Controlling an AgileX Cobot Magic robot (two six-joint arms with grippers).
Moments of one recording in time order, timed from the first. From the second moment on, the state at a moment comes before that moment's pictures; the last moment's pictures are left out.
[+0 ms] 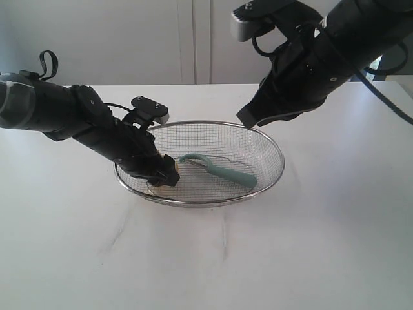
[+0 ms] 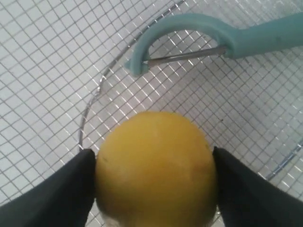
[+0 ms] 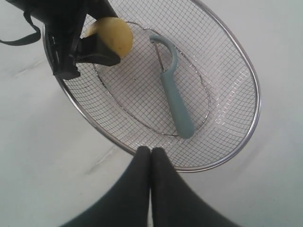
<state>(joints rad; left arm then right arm) -0.48 1.97 -1.24 -0.65 0.42 0.81 0.45 1.49 -1.30 0.23 0.90 -0.42</state>
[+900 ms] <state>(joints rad) -0.48 1.35 -1.23 -0.37 0.83 0.50 0.45 1.49 -1.30 0.23 0.90 -0.42</state>
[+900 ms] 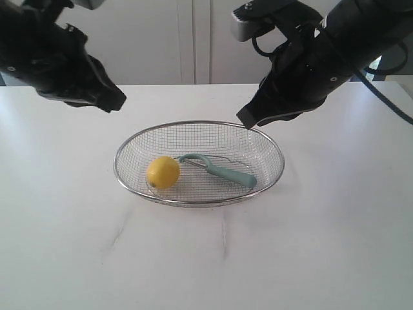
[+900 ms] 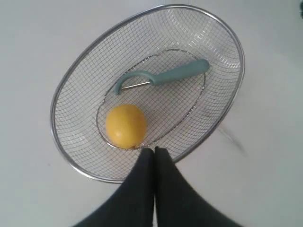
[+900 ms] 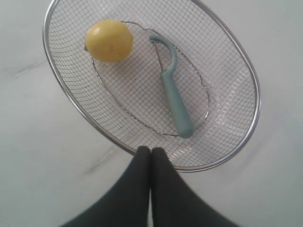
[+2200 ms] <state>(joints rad) -0.48 0.12 -0.69 -0.21 1.05 0.21 0.45 1.49 -1.30 0.24 0.85 -0.37</state>
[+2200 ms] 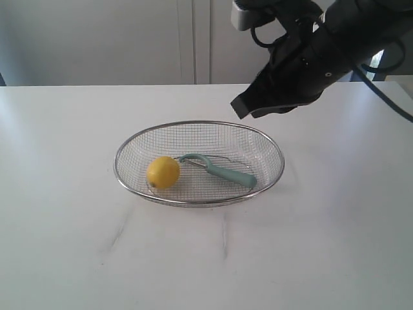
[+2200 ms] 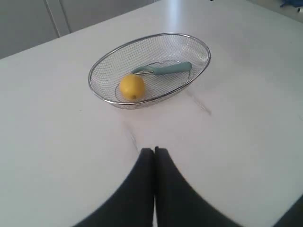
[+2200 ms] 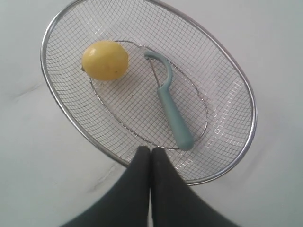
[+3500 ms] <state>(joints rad) -0.48 0.01 -0.25 -0.19 0.66 0.15 0.45 0.70 -1.05 0.31 0.90 -0.36</state>
